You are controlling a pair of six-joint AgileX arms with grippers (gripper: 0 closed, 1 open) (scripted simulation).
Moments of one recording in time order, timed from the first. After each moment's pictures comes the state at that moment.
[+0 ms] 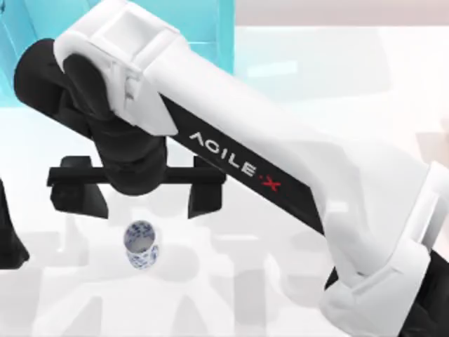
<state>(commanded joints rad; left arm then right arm) 0.00 0.00 0.00 0.00 0.00 0.00 1.01 2.67 2.90 -1.75 0.09 1.03</state>
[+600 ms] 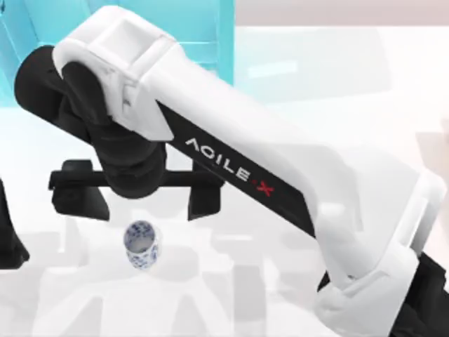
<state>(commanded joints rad) 0.00 0.00 0.00 0.00 0.00 0.00 1.01 2.71 2.95 -1.76 0.09 1.03</state>
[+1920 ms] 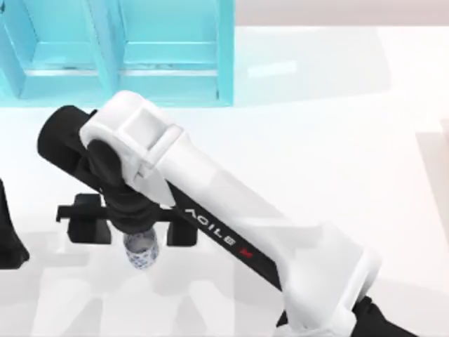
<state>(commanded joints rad) 0.00 0.00 0.00 0.00 0.00 0.00 1.00 3.18 3.56 -1.90 0.10 1.02</state>
